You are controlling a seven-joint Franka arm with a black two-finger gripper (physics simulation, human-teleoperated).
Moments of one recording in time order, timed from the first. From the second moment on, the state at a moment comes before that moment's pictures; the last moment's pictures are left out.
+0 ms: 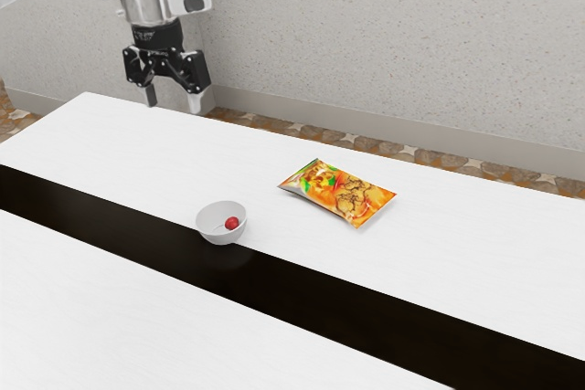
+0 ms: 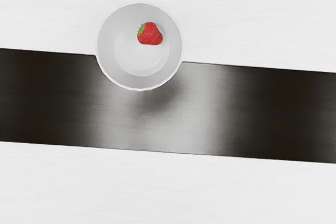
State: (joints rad) arm -0.12 0.14 0.15 -1.44 -0.04 1.49 -0.04
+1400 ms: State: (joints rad) arm -0.11 0.41 0.20 -1.65 -0.25 1.96 -0.42
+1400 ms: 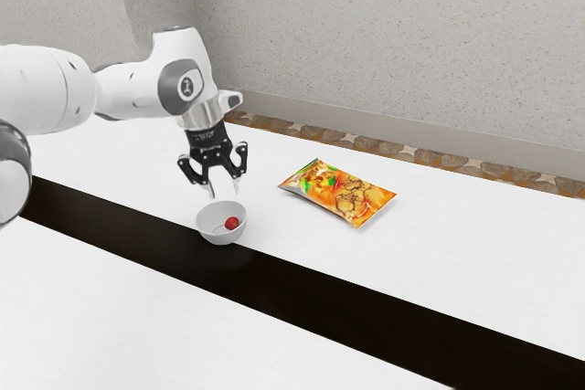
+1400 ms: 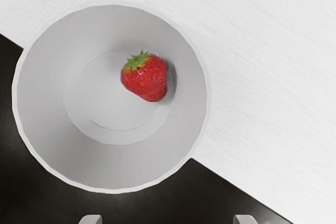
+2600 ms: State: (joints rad) arm -0.04 0.65 0.19 -1.55 -0.33 2.06 -0.40
